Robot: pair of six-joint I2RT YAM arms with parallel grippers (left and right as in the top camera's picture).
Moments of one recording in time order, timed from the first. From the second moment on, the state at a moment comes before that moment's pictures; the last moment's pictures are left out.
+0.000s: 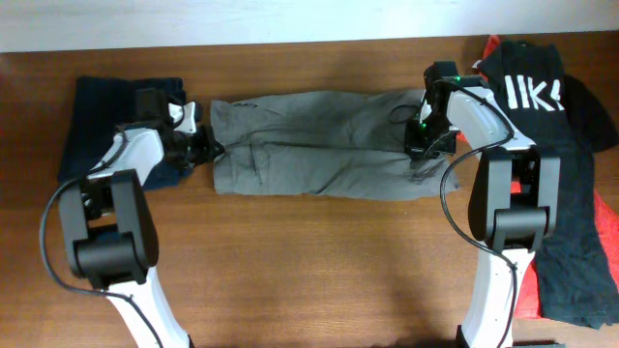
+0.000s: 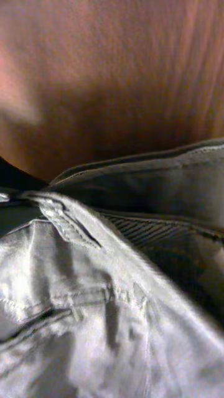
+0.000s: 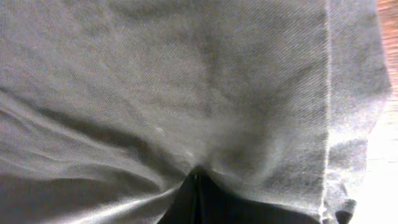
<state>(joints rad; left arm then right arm) 0.12 2.13 1.44 -0.54 0.54 -0.15 0.02 2.27 1.75 -1.03 -0.10 0.20</state>
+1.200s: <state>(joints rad) 0.08 1.97 1.68 -0.85 0.47 -0.02 0.08 2.27 1.77 -0.99 -0.18 0.14</state>
